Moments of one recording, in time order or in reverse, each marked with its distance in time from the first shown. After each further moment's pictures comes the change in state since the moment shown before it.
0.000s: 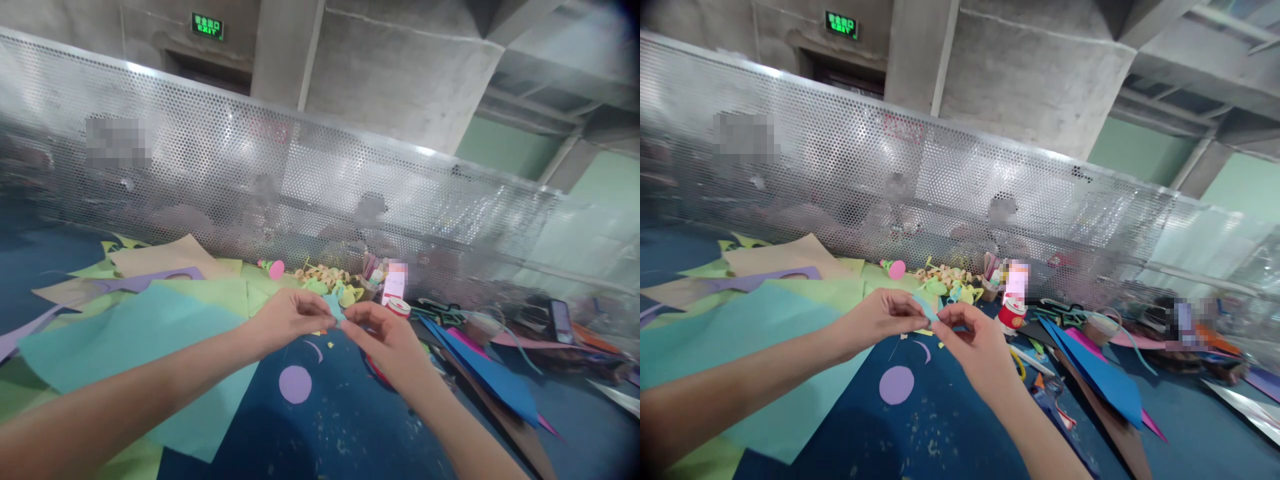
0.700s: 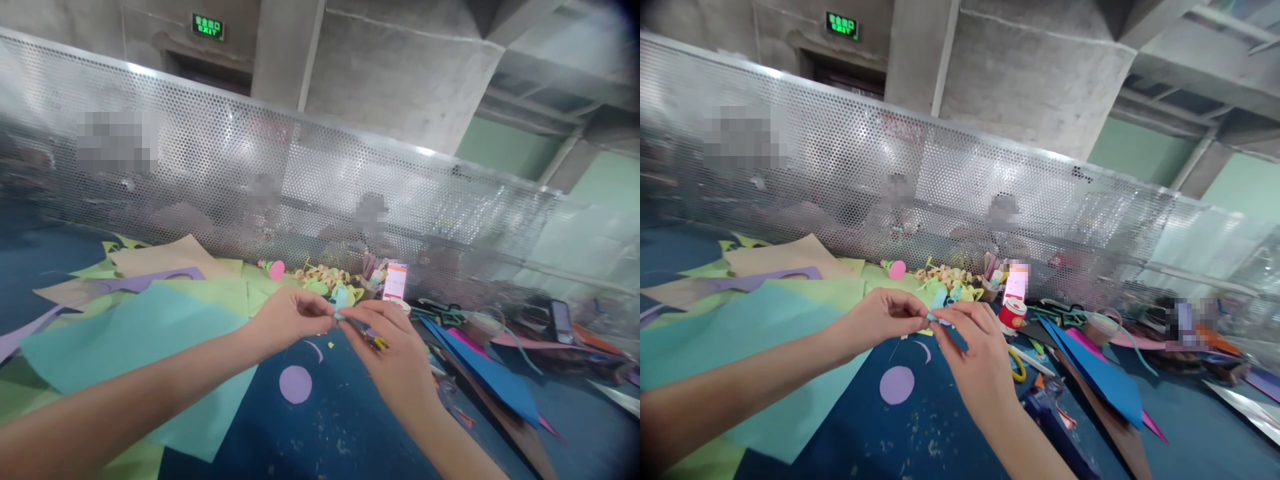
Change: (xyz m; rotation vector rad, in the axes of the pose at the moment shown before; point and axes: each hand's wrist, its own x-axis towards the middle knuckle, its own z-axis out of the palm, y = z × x) left_hand 0.000 0.002 0.003 0.026 0.058 -0.018; right_hand -0.008 -0.002 0.006 -0.562 0.296 -0.524
